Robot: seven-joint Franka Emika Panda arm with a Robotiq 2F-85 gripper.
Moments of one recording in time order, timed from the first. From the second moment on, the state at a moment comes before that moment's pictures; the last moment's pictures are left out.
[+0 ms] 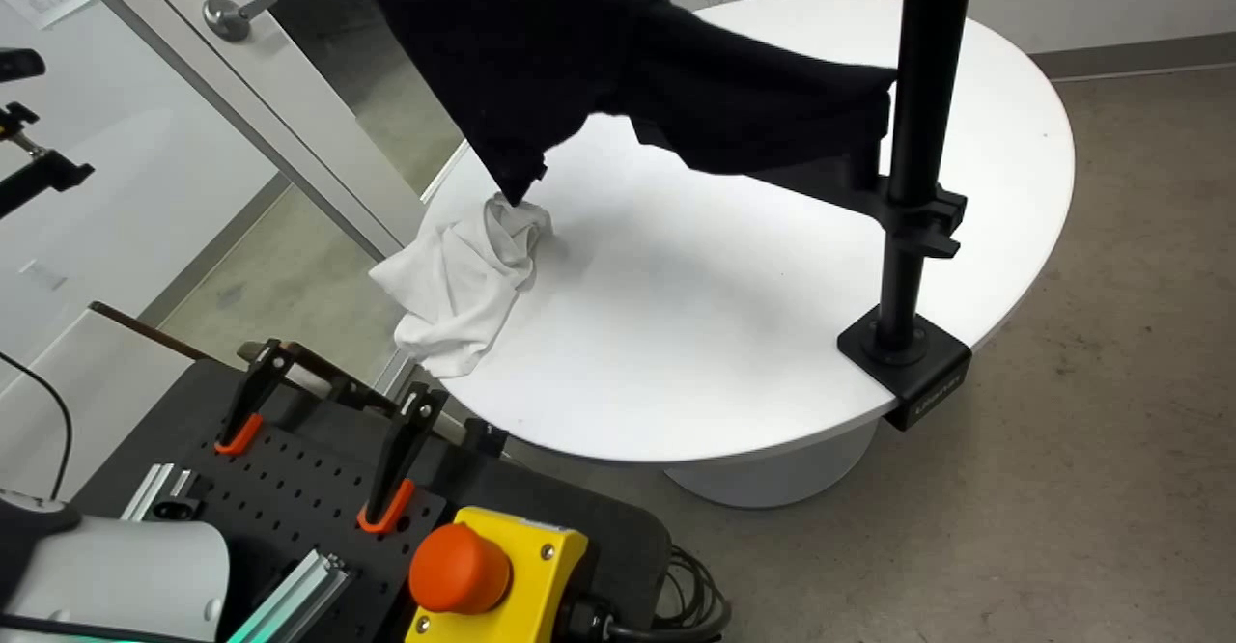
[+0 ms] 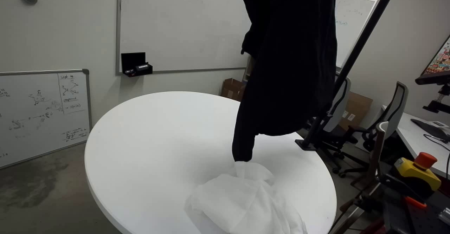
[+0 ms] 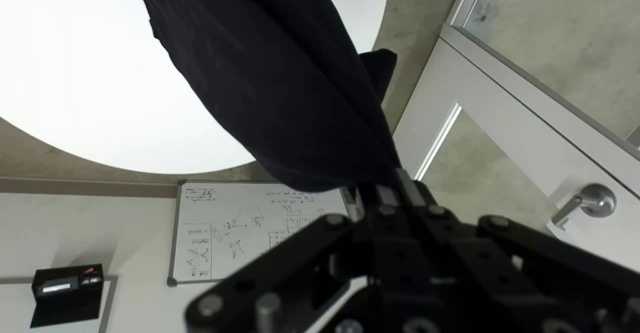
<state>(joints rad) 0.02 -0.23 -0.08 -1.82 0.27 1.85 -0.35</state>
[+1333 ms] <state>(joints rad) 0.04 -0.19 -0.04 -1.49 0.30 1.76 -0.19</state>
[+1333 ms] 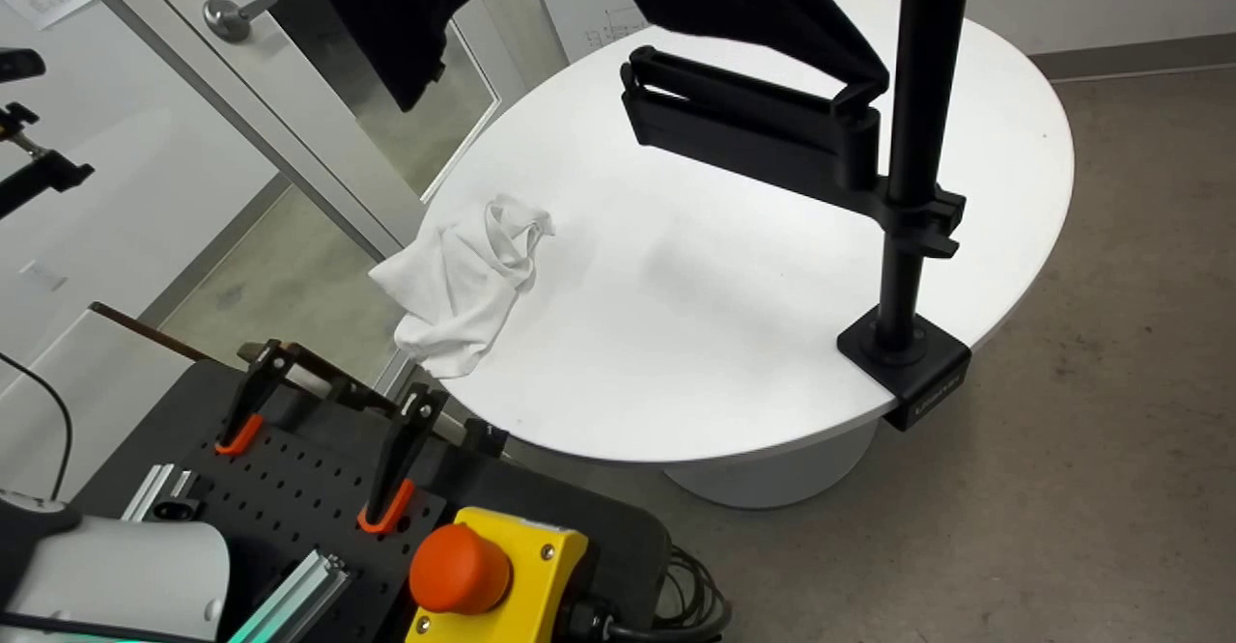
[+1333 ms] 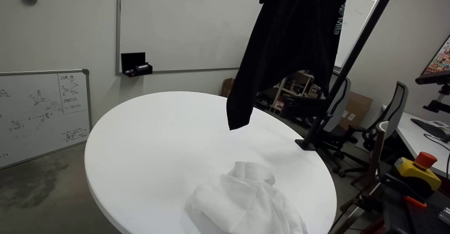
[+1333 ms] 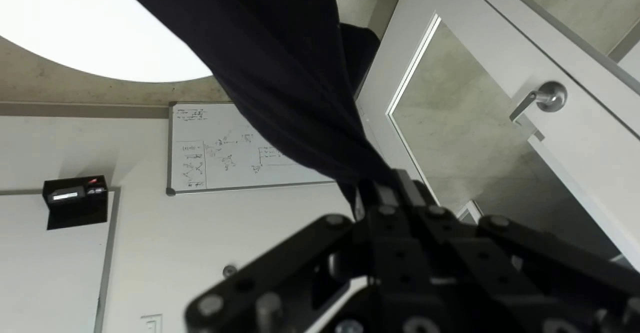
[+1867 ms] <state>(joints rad) 0.02 -0.18 -0.04 -1.38 0.29 1.81 -0.14</state>
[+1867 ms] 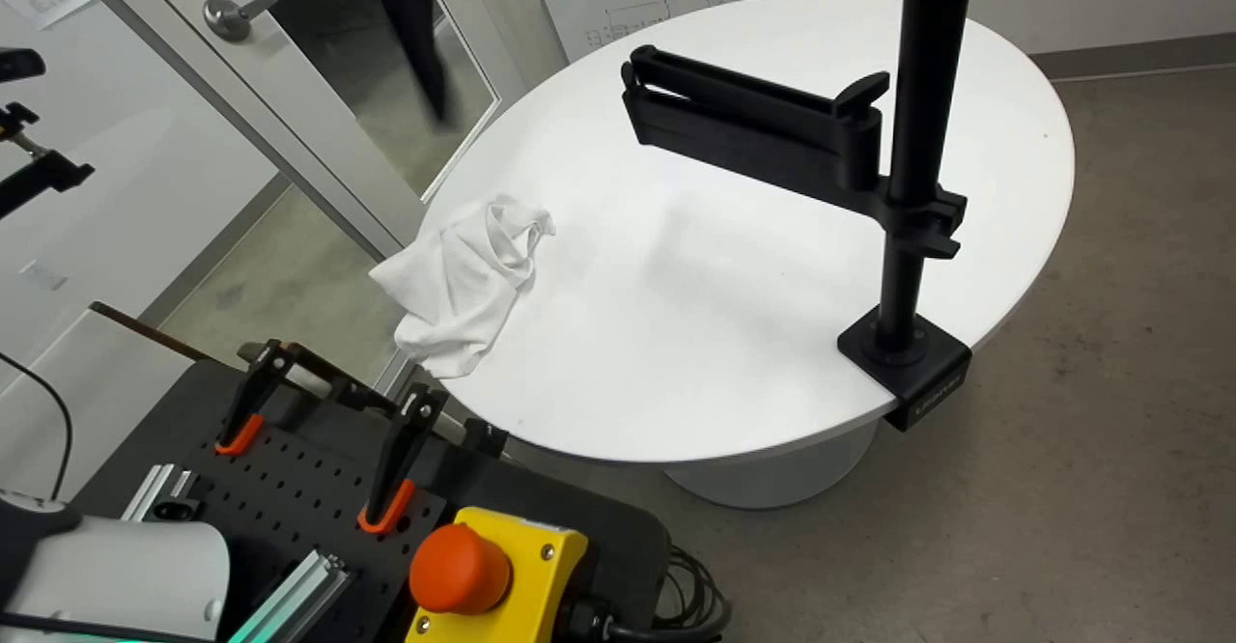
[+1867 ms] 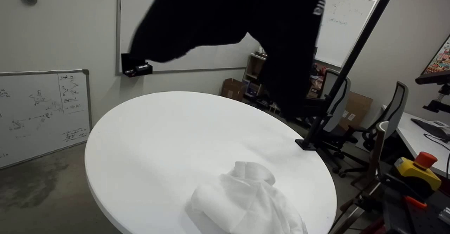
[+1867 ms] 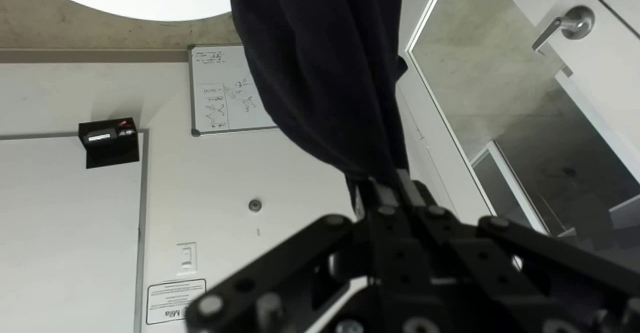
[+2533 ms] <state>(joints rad) -0.02 -0.07 -0.05 -1.41 0.22 1.86 -0.14</state>
